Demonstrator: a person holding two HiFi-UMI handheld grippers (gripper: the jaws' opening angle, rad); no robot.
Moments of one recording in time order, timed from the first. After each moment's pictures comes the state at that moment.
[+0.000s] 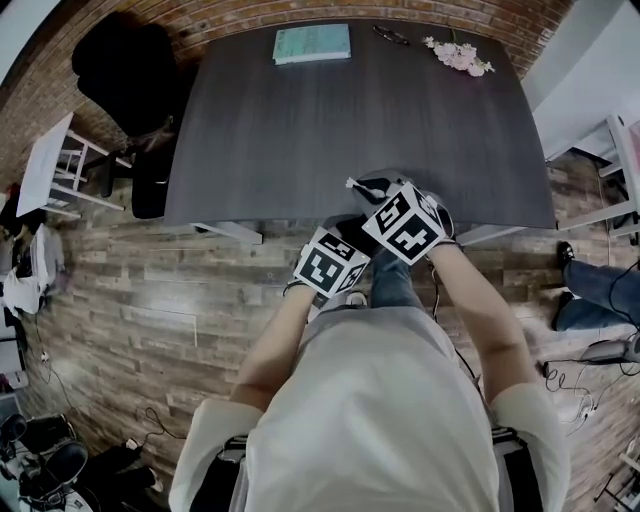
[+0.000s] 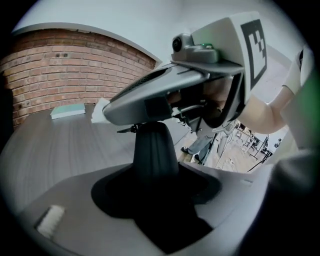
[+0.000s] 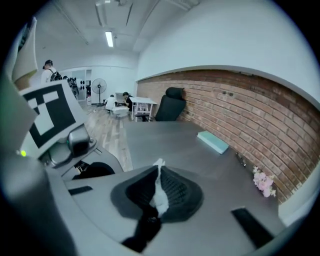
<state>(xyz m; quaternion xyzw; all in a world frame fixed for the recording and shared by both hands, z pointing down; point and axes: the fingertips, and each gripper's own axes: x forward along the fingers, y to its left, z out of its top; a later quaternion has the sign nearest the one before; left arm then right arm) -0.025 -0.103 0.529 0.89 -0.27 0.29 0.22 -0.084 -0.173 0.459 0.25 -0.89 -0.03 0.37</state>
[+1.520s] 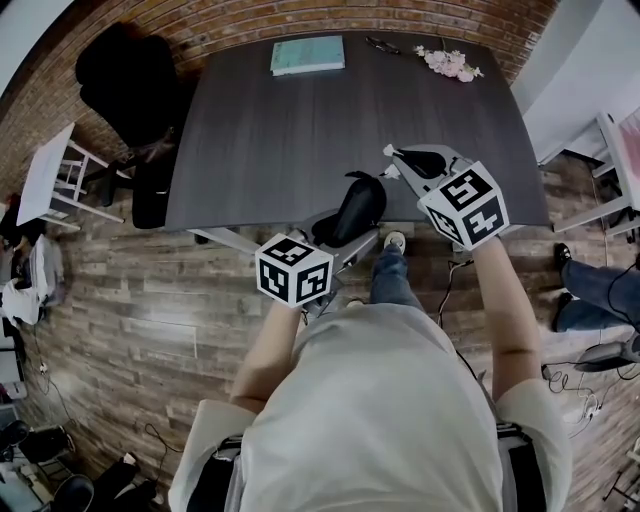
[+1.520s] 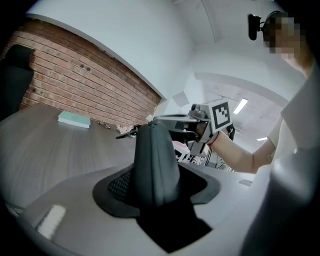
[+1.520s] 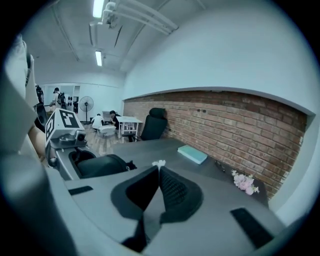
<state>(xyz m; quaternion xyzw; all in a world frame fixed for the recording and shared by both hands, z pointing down) -0.048 -0.098 0.433 0.92 -0.29 0.08 0.26 -0.009 -0.184 0.364 0.33 -0.91 -0.01 0.26</state>
